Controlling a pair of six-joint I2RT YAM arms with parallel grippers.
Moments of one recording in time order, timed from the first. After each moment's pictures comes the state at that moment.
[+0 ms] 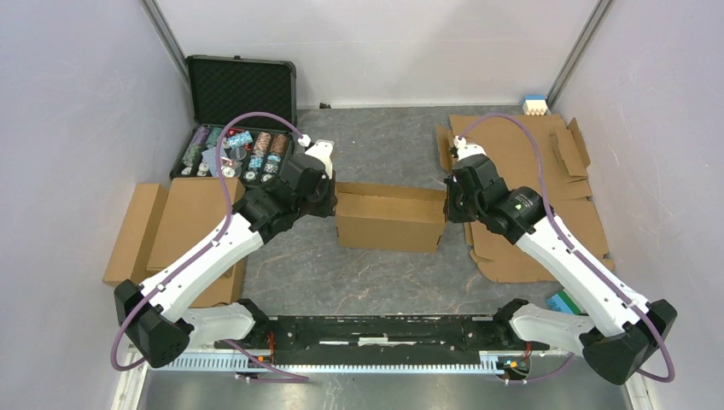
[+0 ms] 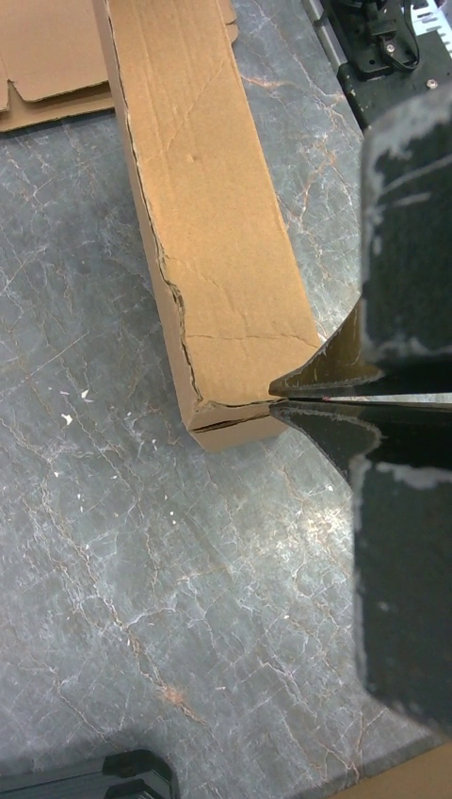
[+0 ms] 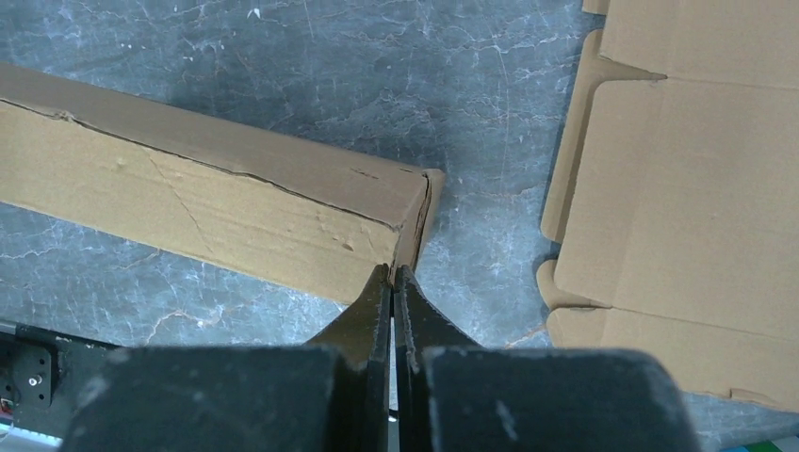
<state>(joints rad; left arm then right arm) -0.71 1.18 1.12 -0.64 -0.17 -0.38 0.62 1.12 1.17 -0.89 0.21 0.44</state>
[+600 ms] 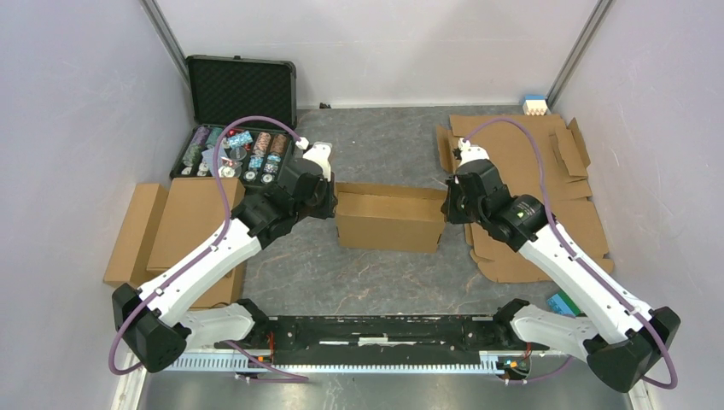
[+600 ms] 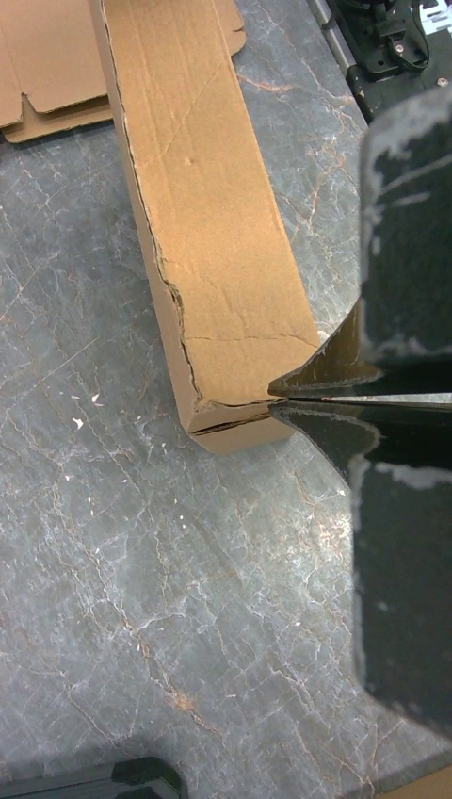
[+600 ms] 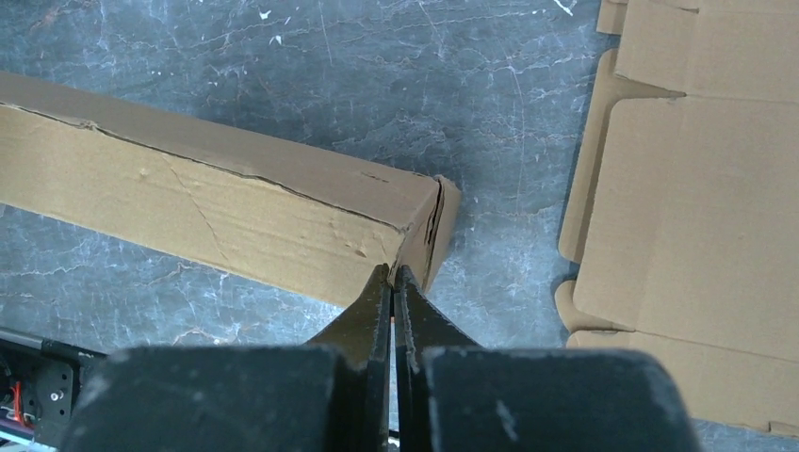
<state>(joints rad) -0.71 1.15 1.07 -0.57 -0.17 -0.38 0.62 1.06 1.08 -0.77 0.20 0.46</state>
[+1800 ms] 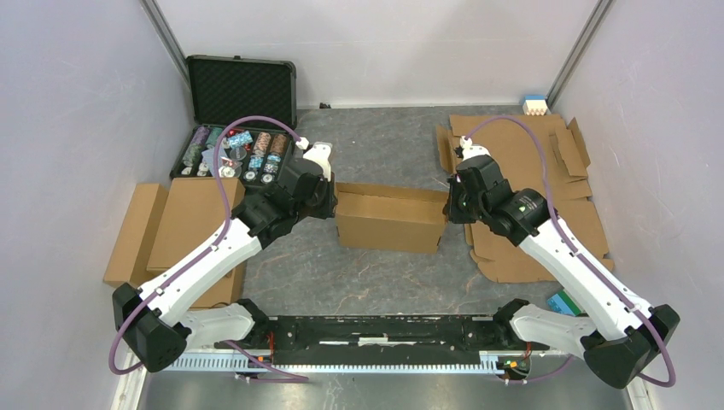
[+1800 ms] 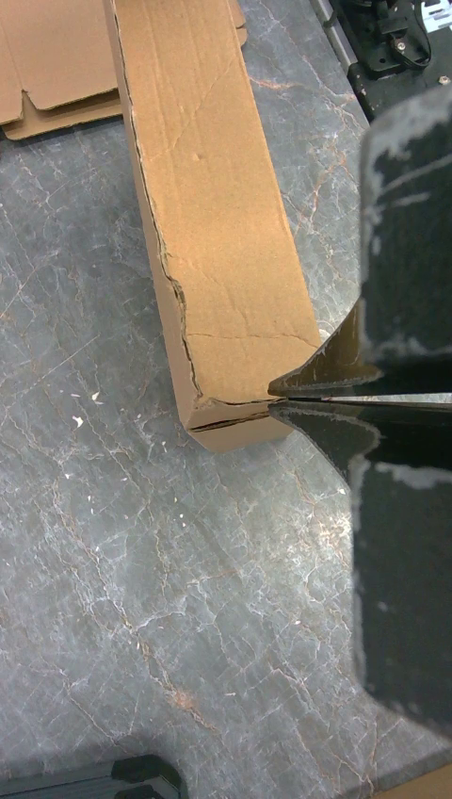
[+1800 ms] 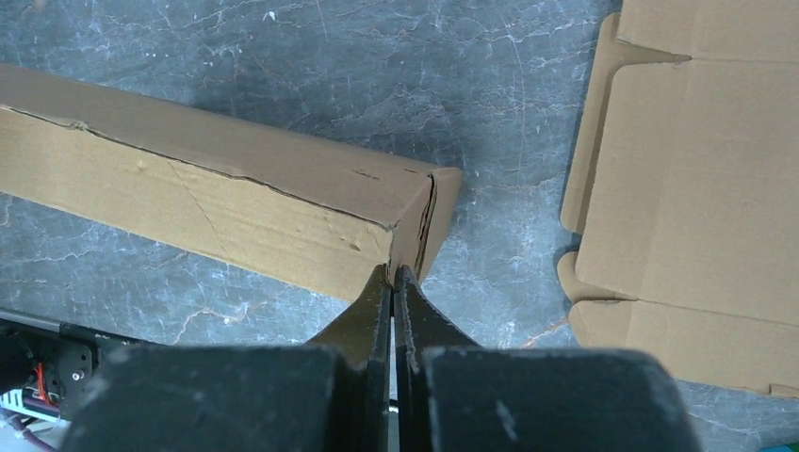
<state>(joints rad) -0.71 1.15 1.07 -0.57 -0.18 -0.38 0.61 1.09 1.14 -0.87 0.17 0.49</state>
